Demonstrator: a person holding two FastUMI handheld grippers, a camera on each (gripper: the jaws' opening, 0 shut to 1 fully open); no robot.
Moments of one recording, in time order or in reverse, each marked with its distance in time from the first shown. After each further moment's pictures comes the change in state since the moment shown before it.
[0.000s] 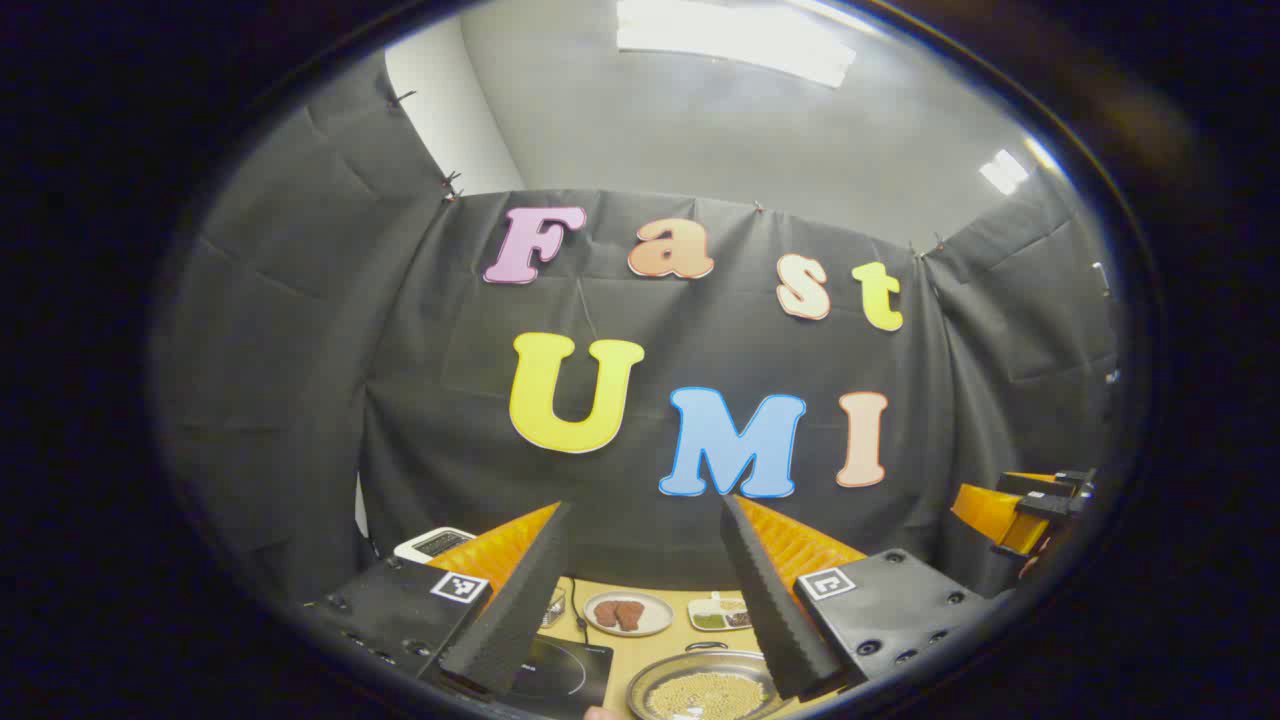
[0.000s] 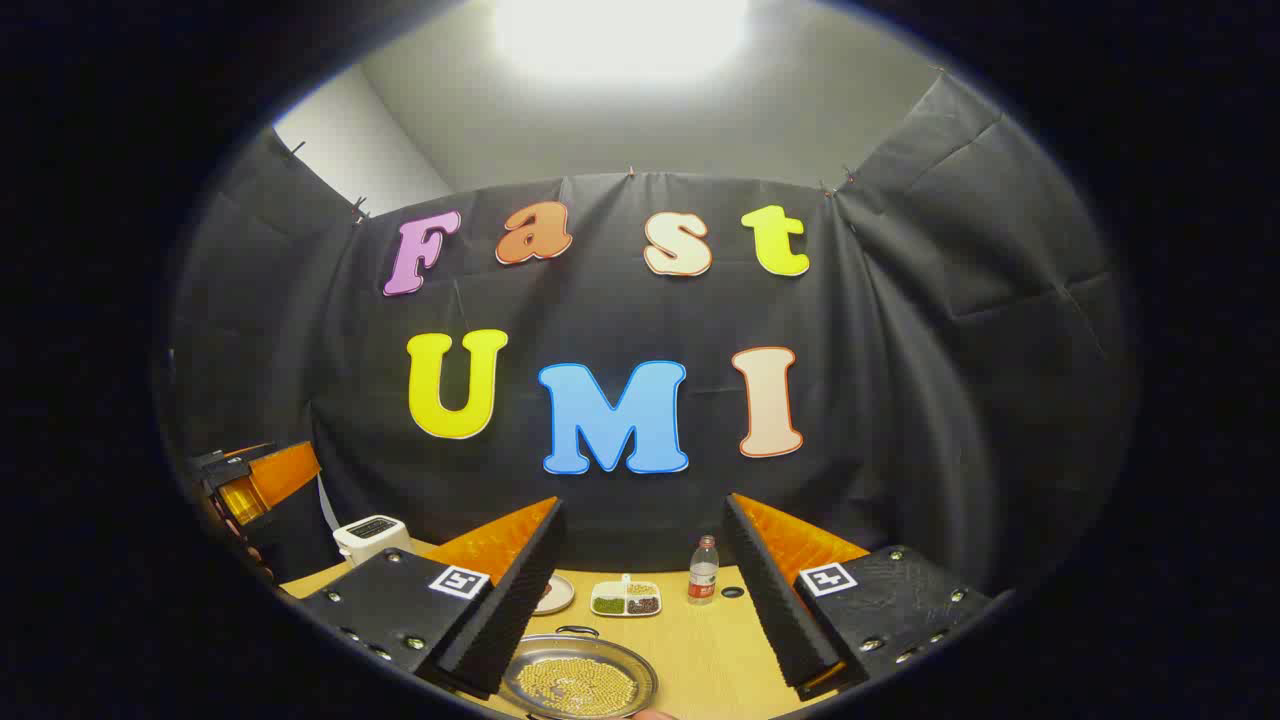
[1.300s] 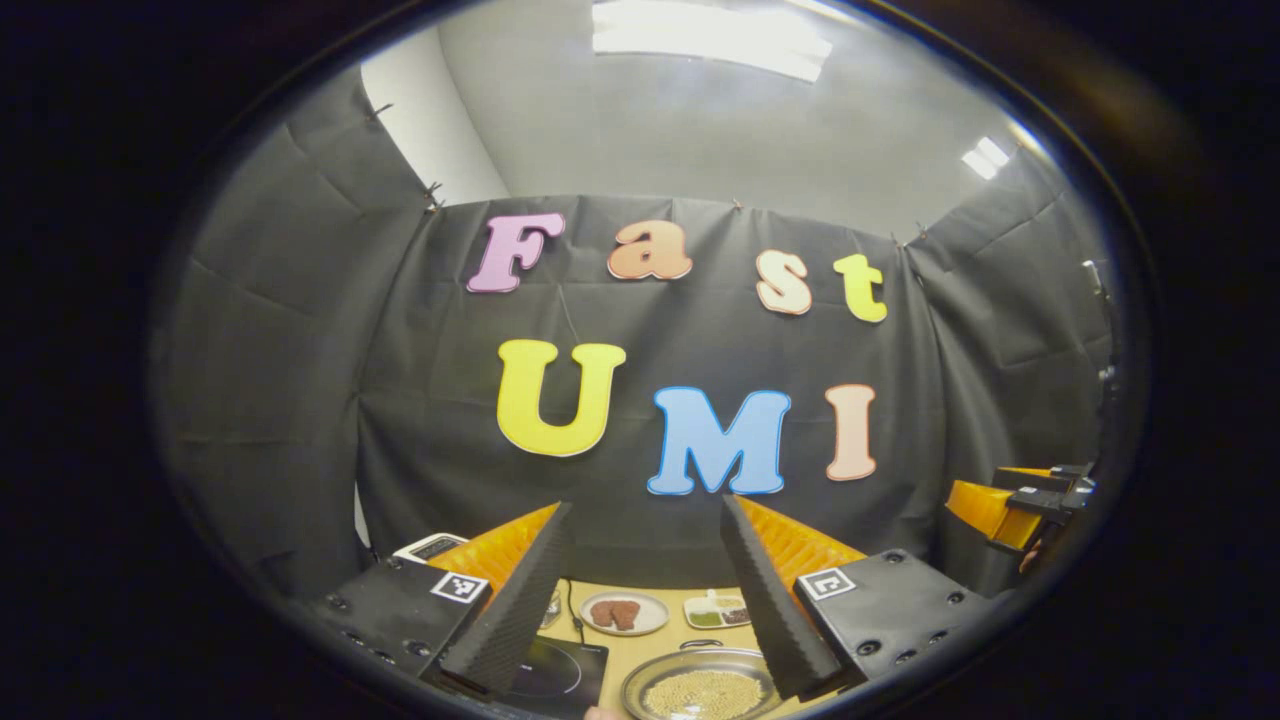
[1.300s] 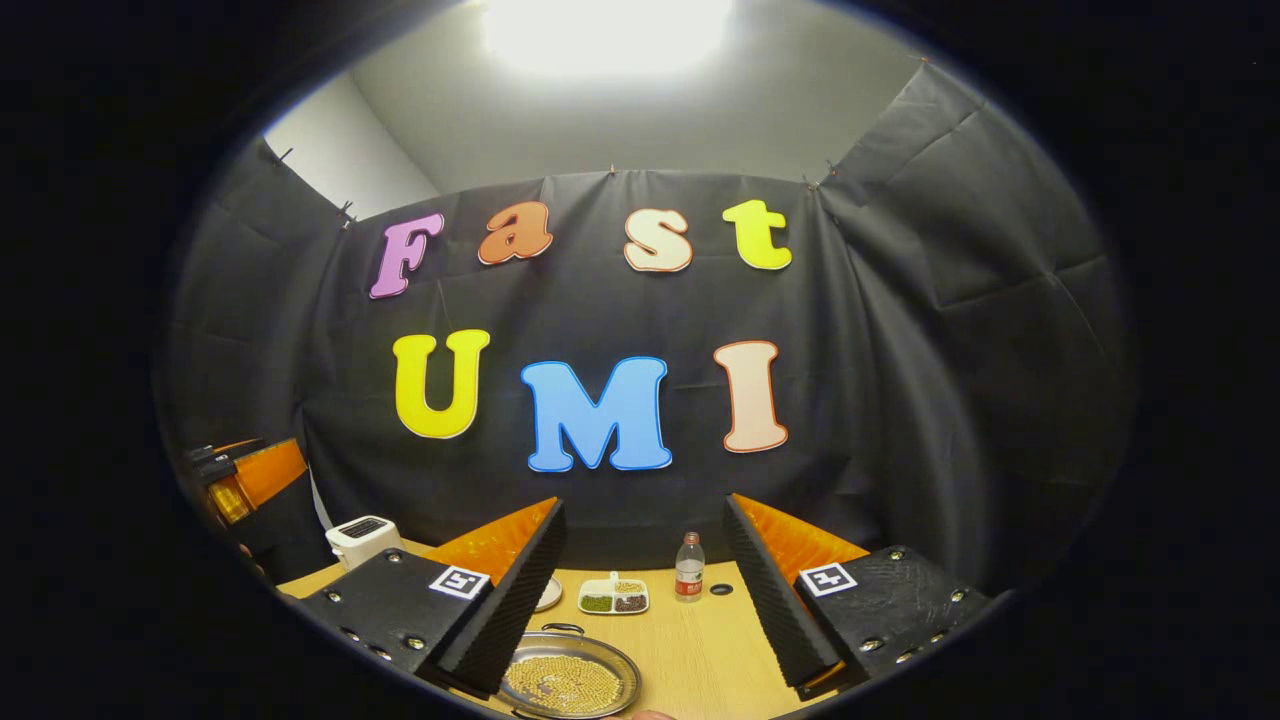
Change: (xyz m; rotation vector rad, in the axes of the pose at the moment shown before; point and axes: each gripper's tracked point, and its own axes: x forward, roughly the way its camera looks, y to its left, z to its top) left arm -0.006 -0.033 -0.002 0.053 0.001 -0.028; right arm -0.001 -0.032 -0.012 0.019 0.015 -0.029
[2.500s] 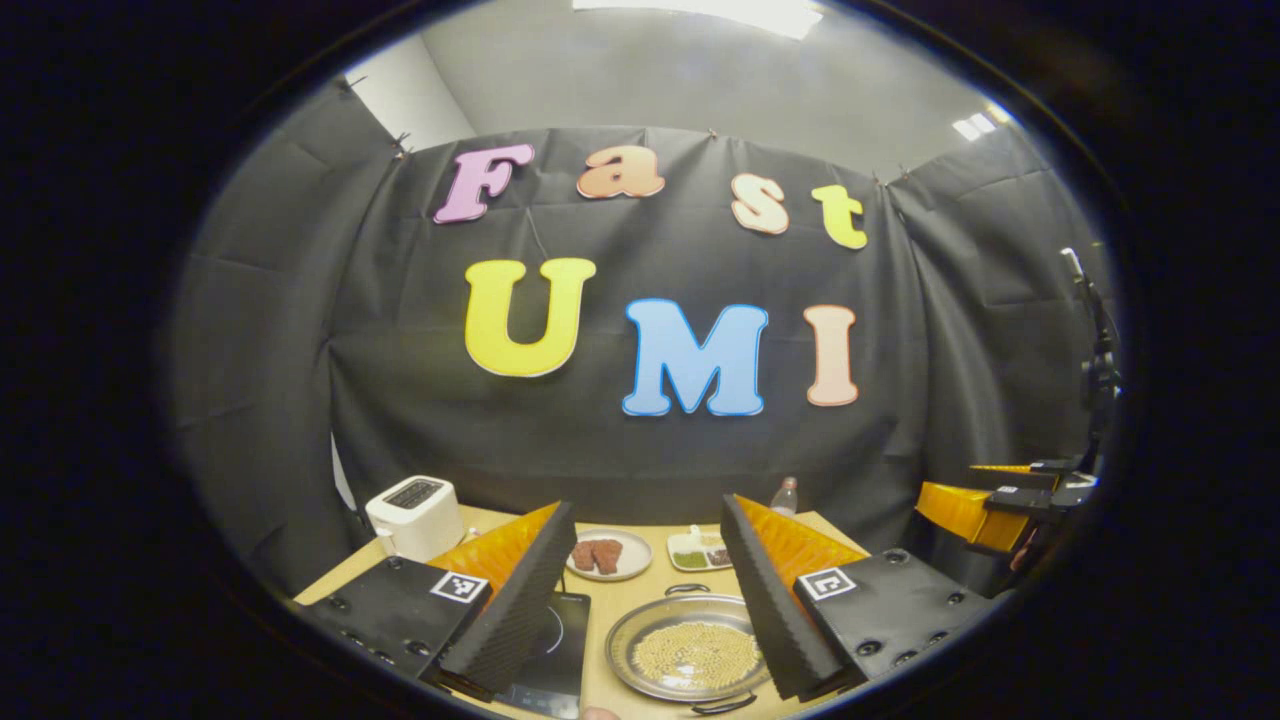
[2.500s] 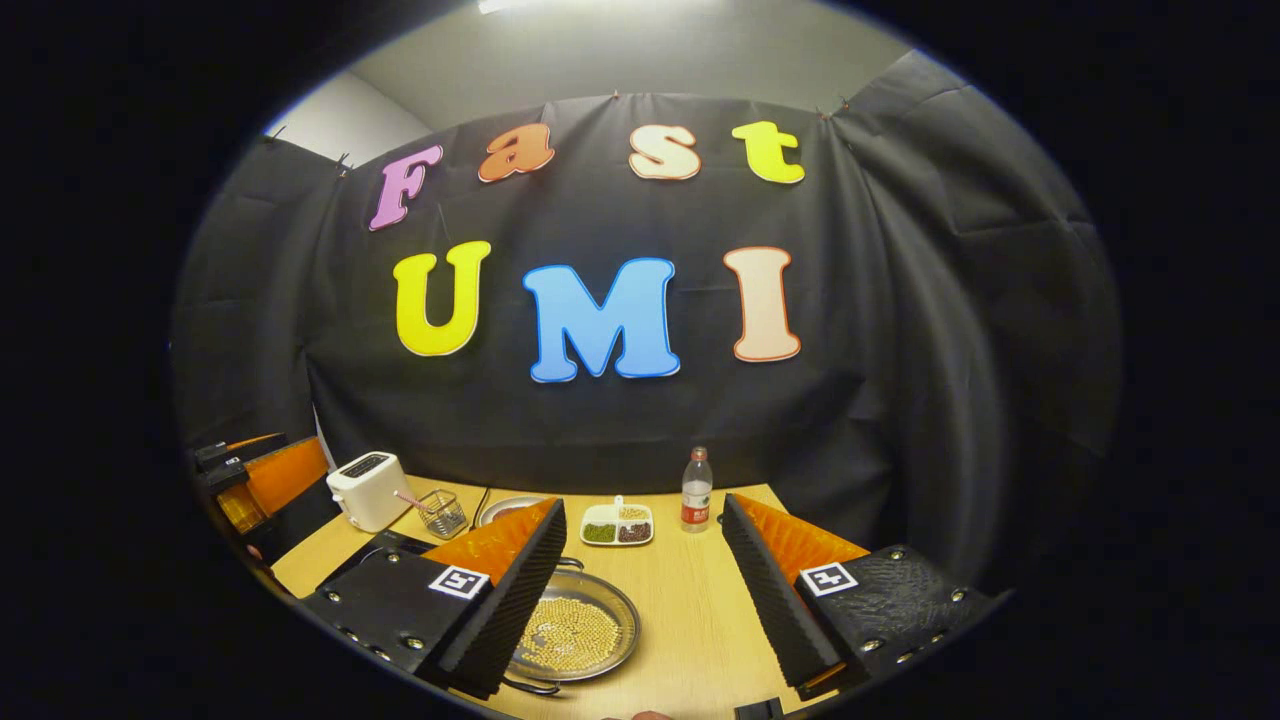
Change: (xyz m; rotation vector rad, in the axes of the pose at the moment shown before) left arm 0.003 -0.025 -0.103 0.019 0.242 -0.074; right arm 0.003 0.001 -0.105 -0.004 0.279 0.048
